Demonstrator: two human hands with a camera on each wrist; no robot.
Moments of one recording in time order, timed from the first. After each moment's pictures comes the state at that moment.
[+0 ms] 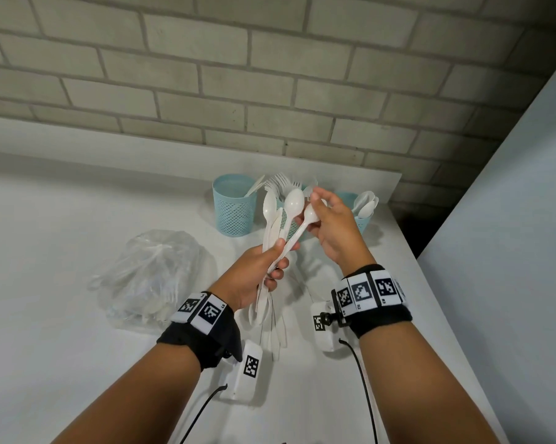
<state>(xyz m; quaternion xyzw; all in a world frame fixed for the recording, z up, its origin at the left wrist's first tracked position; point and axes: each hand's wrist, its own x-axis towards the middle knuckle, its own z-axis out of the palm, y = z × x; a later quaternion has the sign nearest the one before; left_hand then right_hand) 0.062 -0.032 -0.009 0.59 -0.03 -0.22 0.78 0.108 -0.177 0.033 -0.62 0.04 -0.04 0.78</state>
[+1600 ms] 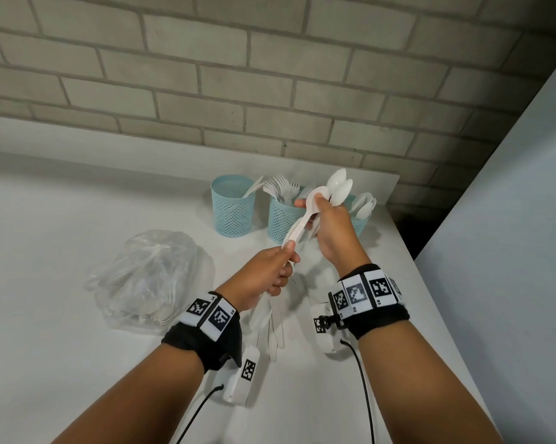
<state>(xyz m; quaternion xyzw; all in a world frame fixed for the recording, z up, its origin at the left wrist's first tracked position) 0.057 -0.045 -0.003 0.66 -0.04 -0.22 0.72 0.113 -0.172 0.035 -0.64 0.08 -0.08 0.76</state>
